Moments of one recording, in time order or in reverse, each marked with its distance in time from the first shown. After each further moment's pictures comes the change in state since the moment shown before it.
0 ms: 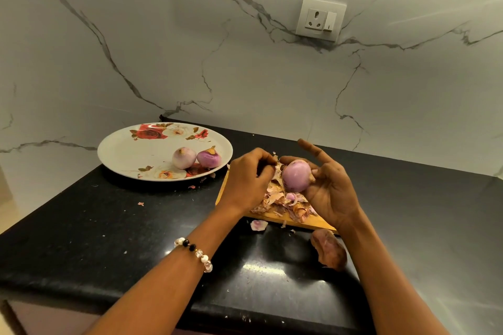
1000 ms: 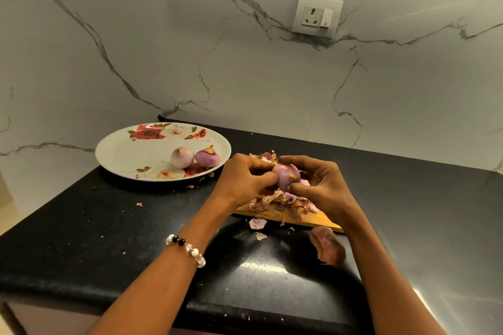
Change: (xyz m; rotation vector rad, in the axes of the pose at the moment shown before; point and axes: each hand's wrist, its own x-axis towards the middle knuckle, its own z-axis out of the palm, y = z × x) left_hand 0.001 -0.004 -0.008 -0.226 -0.238 -0.219; right_hand -0.001 0.002 -0.013 -0.831 -0.097 -0.202
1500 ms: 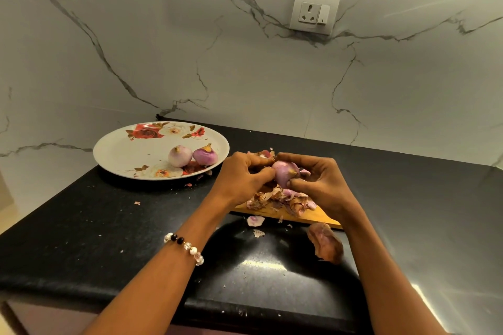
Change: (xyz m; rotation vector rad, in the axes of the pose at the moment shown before) left_hand -0.003 0.004 0.001 0.061 0.016 0.068; right_hand 0.000 0.002 -0.002 0.063 -0.003 0.012
